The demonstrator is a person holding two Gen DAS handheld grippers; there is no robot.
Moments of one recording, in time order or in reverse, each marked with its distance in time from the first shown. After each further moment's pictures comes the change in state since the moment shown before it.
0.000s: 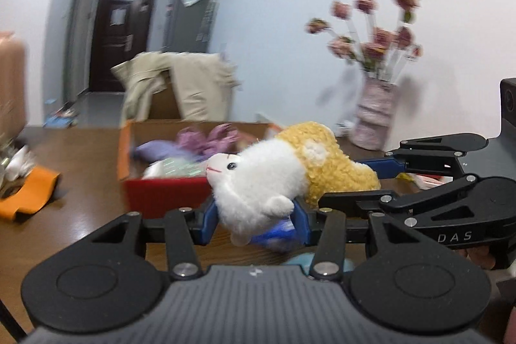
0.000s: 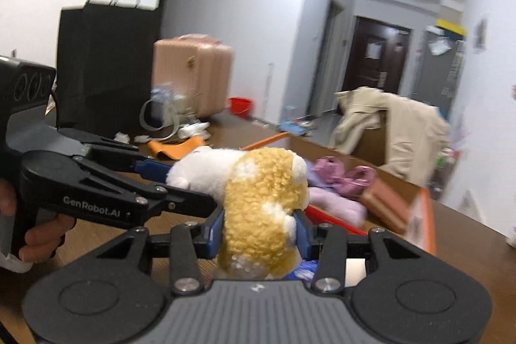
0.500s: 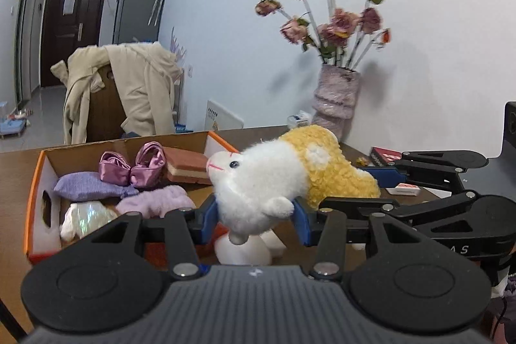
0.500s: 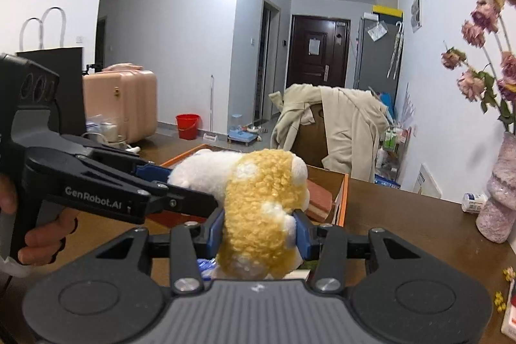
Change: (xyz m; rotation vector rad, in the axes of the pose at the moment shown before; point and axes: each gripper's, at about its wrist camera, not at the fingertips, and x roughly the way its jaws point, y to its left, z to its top) left arm 0.104 -0.031 0.062 0.040 0.102 -0.144; right arm -0.007 -0.096 0.000 0.157 -0.021 -0.137
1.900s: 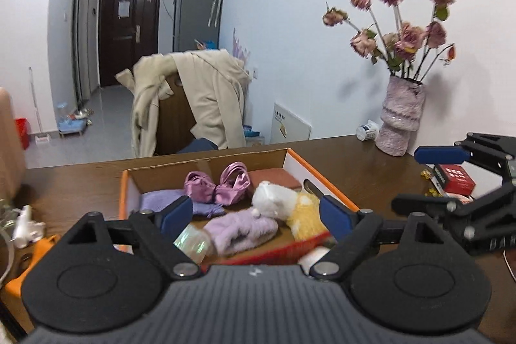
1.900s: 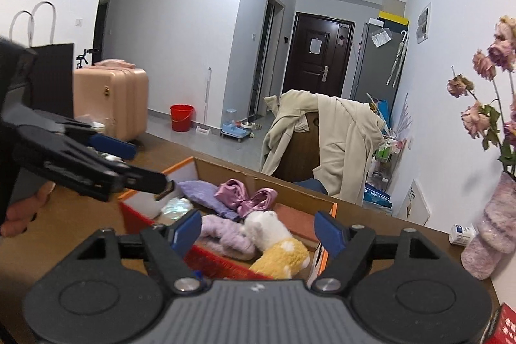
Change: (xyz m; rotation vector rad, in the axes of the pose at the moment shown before) left arm -0.059 0.021 0.039 -0.004 0.006 0.257; right arm 0.004 0.003 0.052 -0.079 0.020 -0.031
